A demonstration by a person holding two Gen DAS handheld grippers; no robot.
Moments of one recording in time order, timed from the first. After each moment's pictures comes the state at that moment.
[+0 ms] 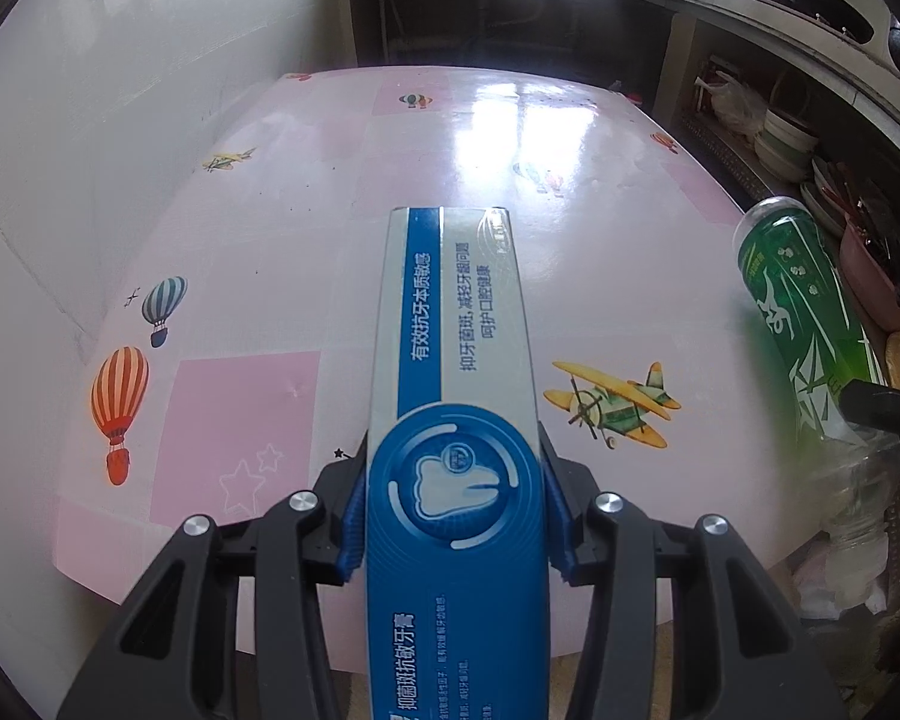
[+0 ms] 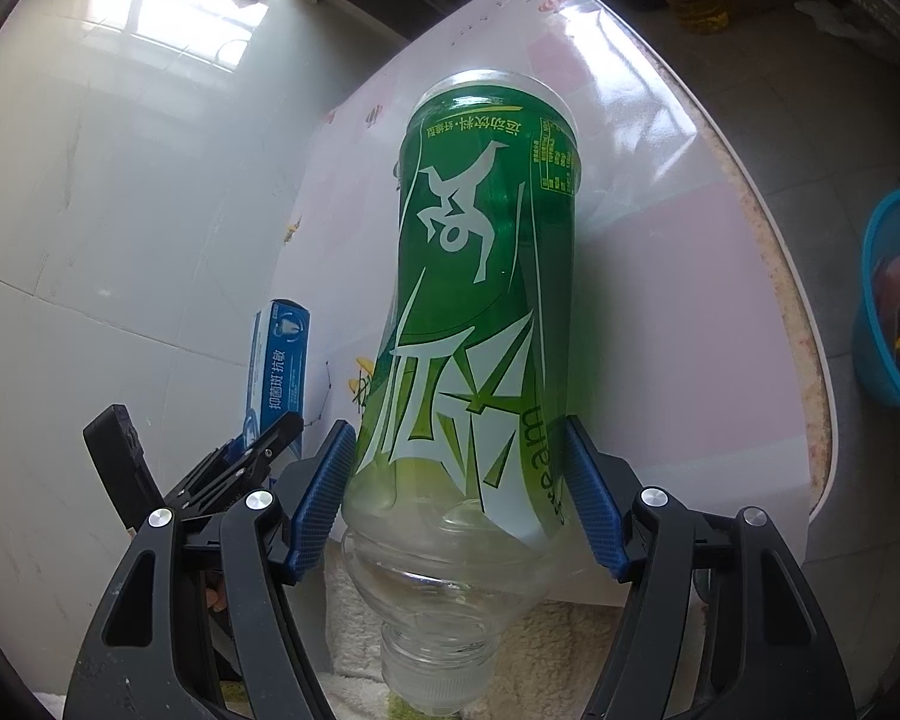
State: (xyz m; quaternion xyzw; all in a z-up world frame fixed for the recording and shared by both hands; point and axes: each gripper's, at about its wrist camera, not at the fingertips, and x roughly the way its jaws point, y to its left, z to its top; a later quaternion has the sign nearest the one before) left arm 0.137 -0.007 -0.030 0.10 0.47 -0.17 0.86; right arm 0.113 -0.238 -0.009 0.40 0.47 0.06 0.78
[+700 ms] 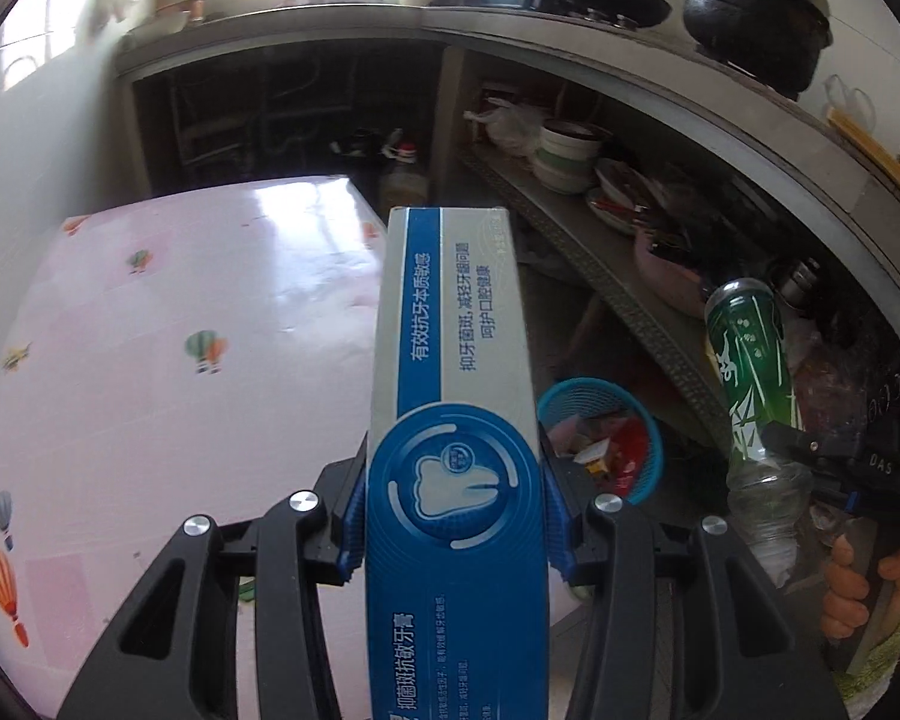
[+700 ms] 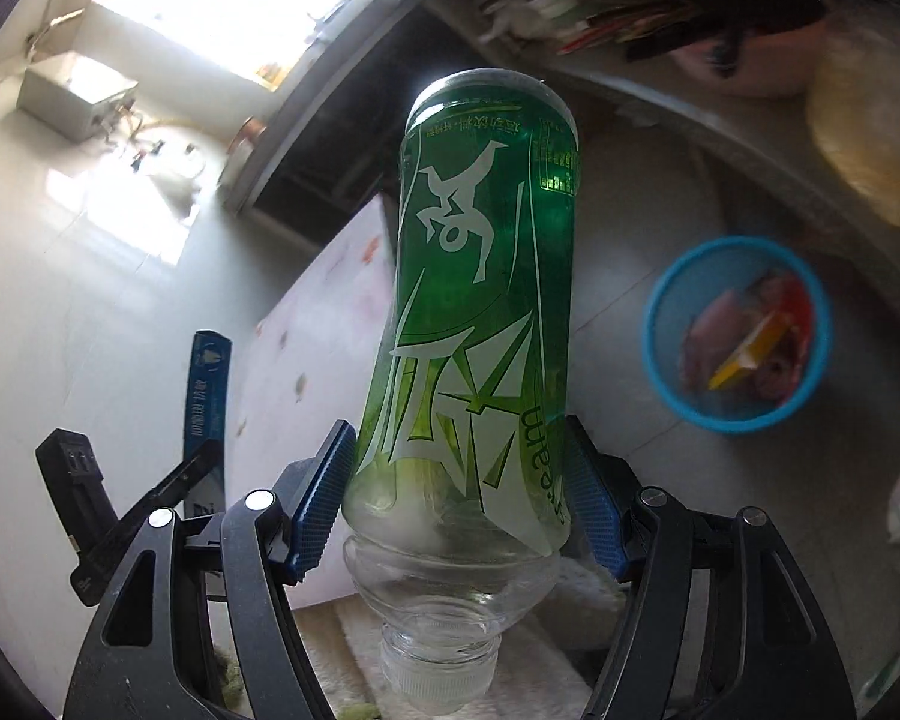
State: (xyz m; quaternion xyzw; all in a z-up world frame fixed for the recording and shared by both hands) left arm 0.093 -0.187 0.046 0.11 0.41 -0.41 0.81; right arm -0.071 -0.378 0.021 0.46 0.32 -0.14 0.82
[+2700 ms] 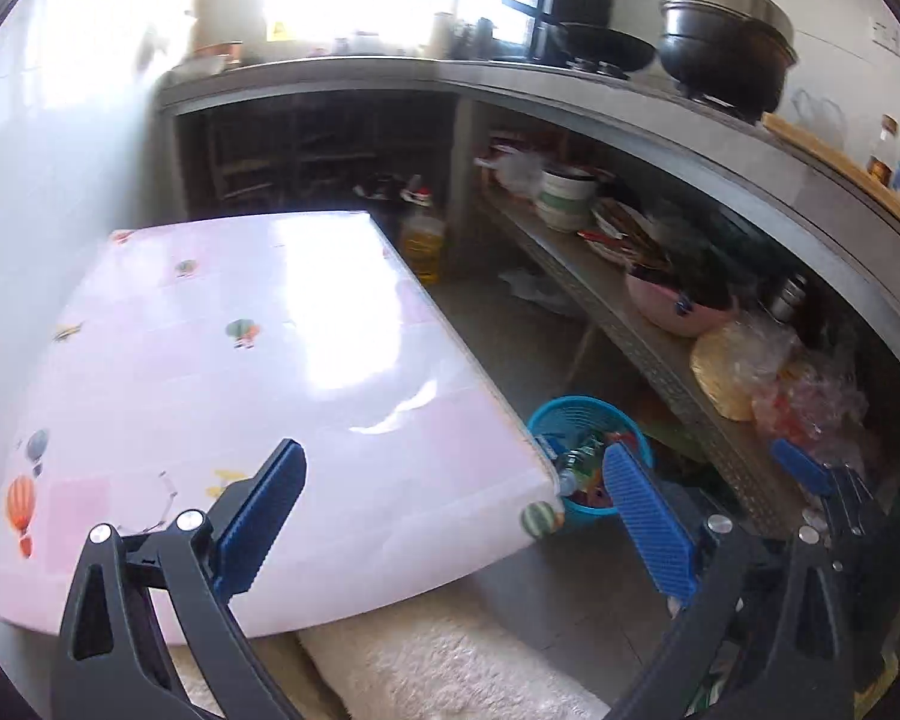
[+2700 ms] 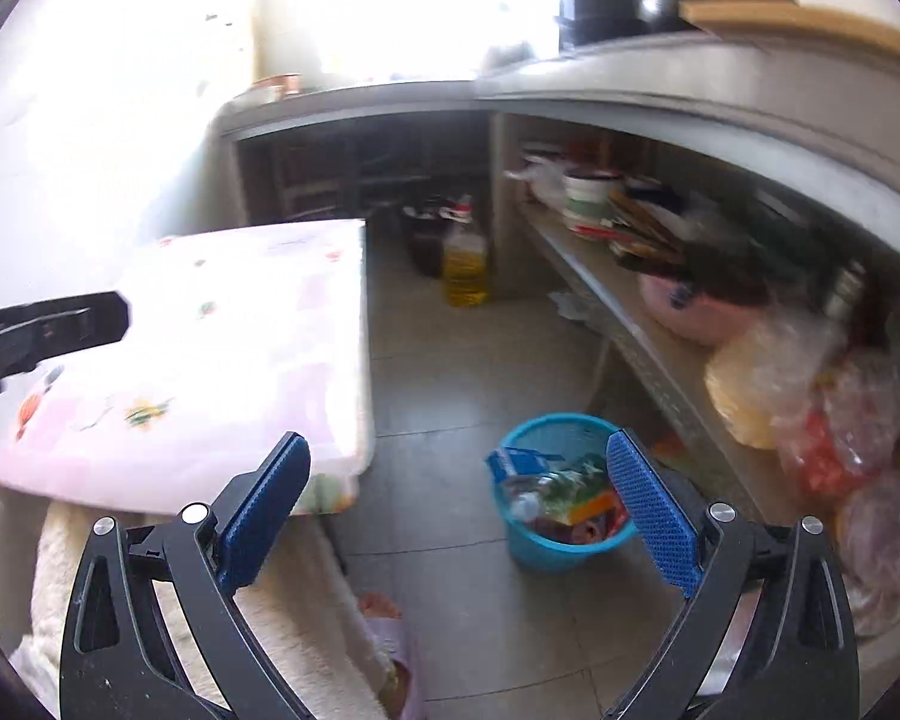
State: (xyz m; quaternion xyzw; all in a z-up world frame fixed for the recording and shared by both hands) left arm 0.002 -0.113 0.061 0.08 0.35 -0.34 0.87; right arm -0.065 -0.234 0.024 0.08 0.30 -0.26 0.91
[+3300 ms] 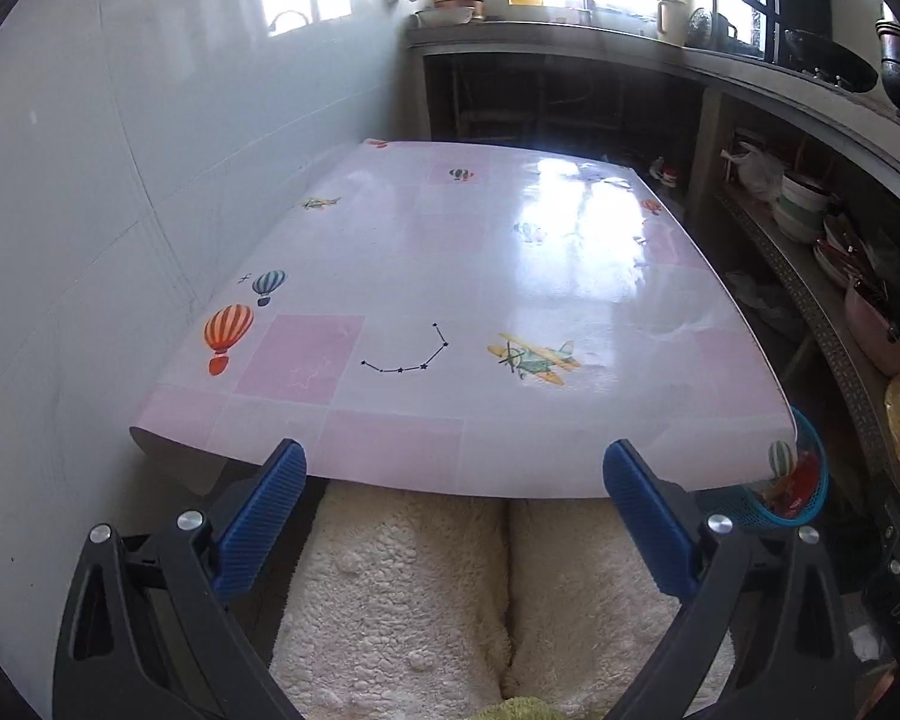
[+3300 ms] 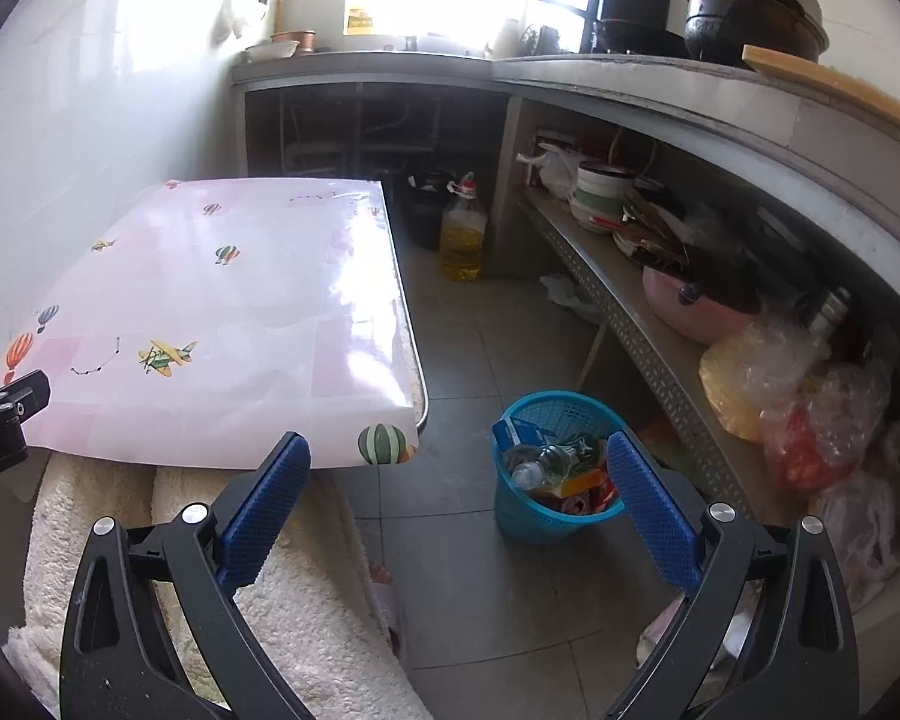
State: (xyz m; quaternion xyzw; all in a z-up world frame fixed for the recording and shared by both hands) left arm -0.008 -0.018 0.022 0.08 0.39 -0.08 0.91; right arm -0.050 -0.173 0.028 0.04 0.35 -0.29 0.89
